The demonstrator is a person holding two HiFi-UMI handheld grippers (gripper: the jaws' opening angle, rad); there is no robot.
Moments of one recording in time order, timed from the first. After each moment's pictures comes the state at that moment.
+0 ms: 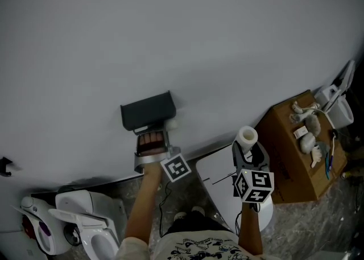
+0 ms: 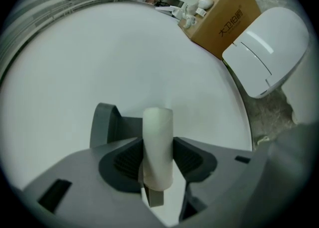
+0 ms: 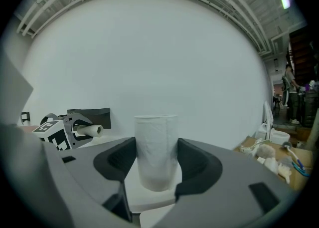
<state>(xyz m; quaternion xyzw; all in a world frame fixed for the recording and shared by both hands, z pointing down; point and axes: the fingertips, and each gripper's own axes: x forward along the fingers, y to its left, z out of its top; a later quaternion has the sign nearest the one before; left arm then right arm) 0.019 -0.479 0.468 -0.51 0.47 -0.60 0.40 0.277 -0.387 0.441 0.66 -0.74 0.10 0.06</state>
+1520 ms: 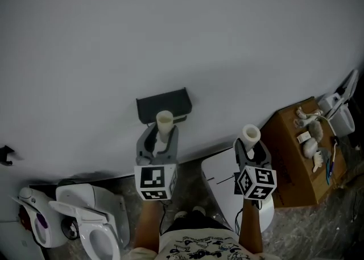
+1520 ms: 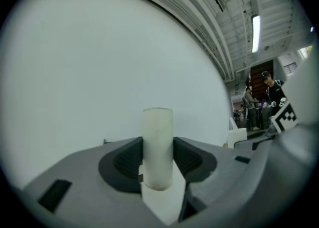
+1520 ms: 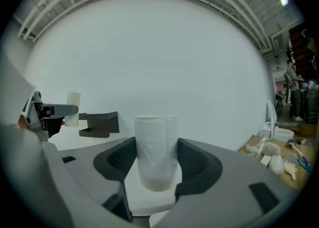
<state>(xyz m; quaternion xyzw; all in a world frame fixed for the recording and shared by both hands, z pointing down) -0.027 -0.396 0.359 -0.80 0.59 -0.04 0.02 0.228 -0.380 0.425 0.65 -0.75 0.10 0.05</state>
